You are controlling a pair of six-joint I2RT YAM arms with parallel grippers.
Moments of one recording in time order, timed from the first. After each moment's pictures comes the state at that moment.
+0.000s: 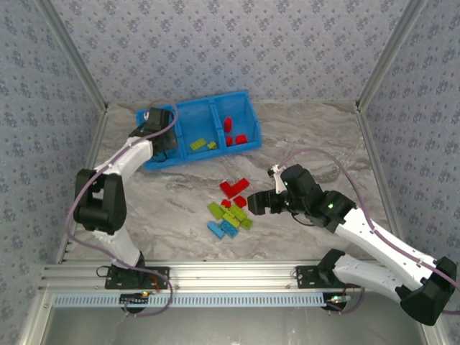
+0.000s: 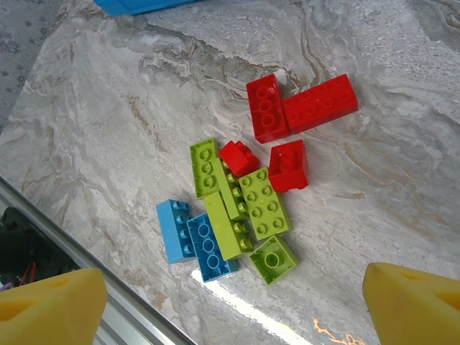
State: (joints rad) left arm -0.23 1.76 1.33 -0.47 -0.22 -0.43; right arm 0.77 0.93 0.83 -0.64 -0.13 0.50
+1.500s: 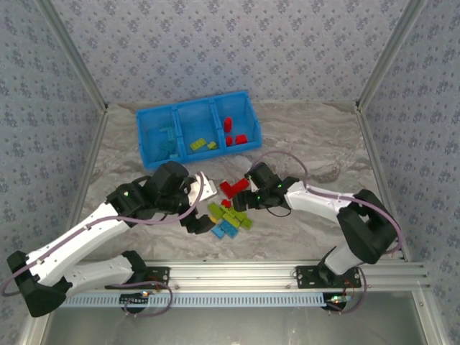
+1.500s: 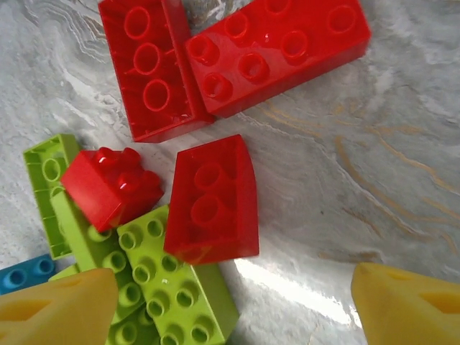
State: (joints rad) left arm -0.88 0.99 1.02 -0.87 0.22 0.23; right arm 0.73 1.54 0.84 -0.35 -0.15 0.49
